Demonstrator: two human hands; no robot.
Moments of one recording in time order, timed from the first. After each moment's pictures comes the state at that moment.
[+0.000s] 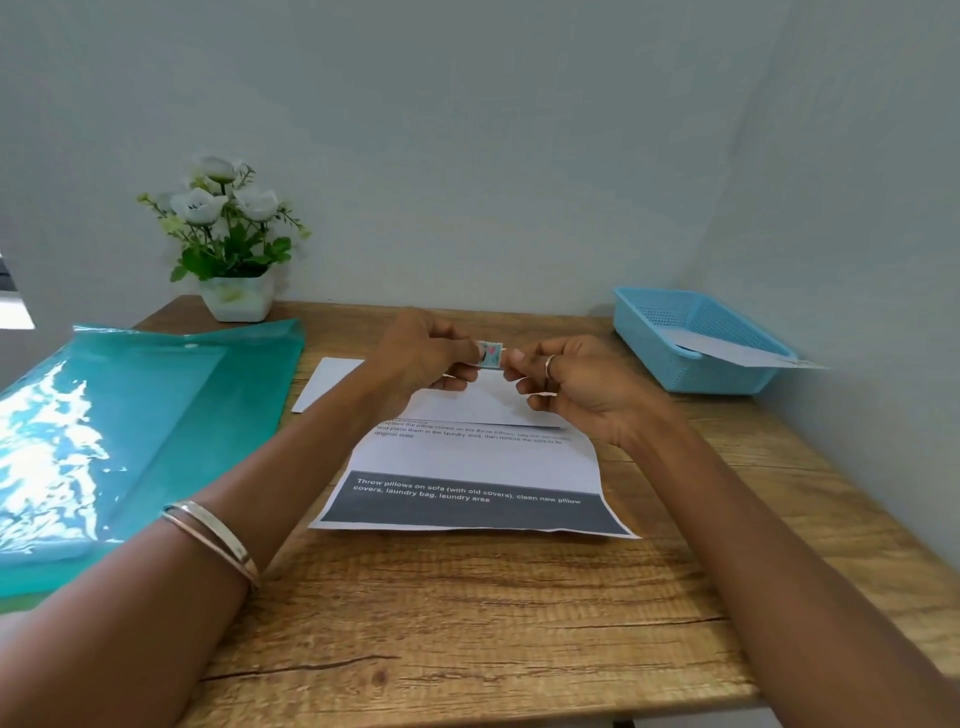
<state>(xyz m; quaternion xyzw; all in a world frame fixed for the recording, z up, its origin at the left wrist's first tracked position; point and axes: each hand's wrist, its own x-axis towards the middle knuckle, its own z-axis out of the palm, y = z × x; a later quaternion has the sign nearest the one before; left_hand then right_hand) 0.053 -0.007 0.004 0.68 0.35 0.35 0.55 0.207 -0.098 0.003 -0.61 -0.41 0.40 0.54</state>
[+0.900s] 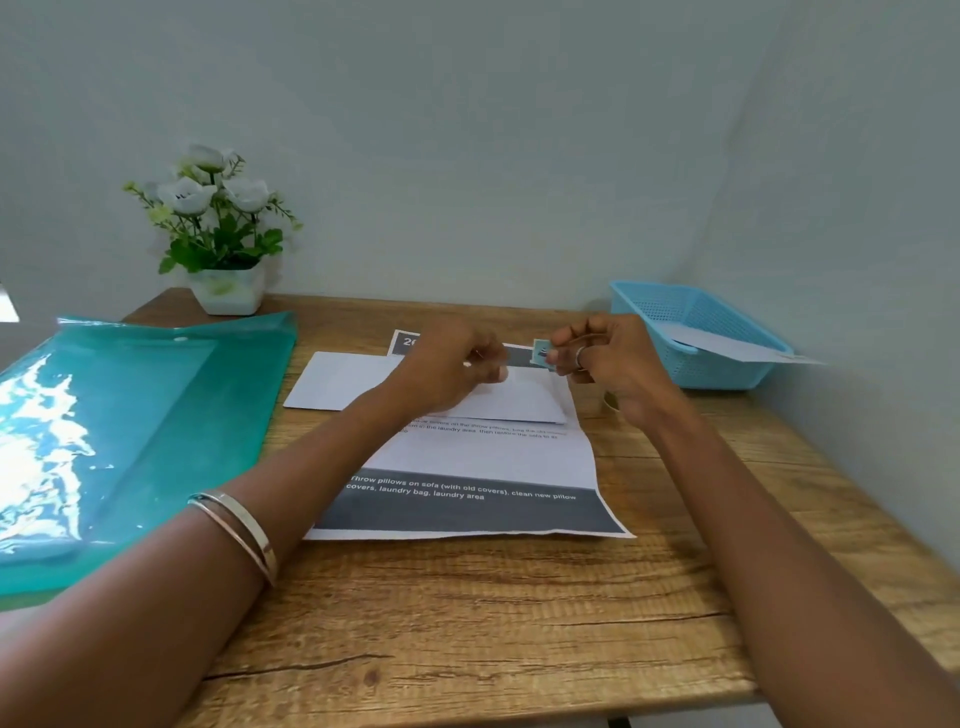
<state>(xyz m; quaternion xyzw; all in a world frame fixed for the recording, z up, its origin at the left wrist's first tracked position) 0.075 -0.005 -0.011 0.90 0.26 0.29 0.20 0.240 -0.102 0.004 -0.69 -0.43 0.20 0.55</state>
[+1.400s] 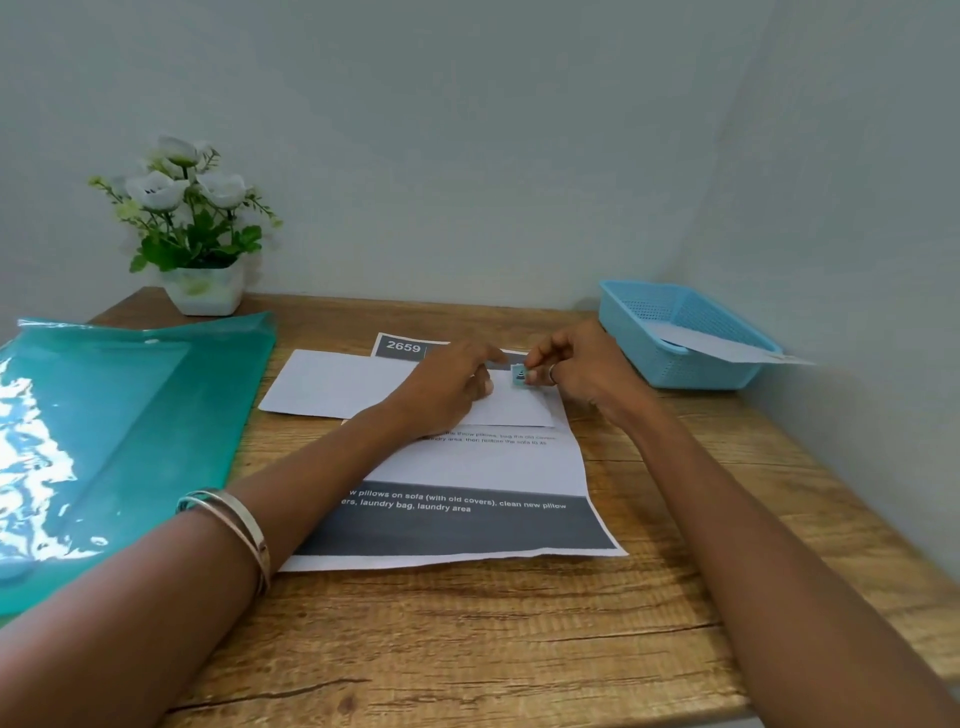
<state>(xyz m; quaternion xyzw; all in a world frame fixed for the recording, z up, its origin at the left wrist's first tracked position) 0.088 0.004 -0.040 0.92 0.23 0.27 0.19 0.245 -0.085 -0.005 -0.76 -0.49 0.16 0.40</state>
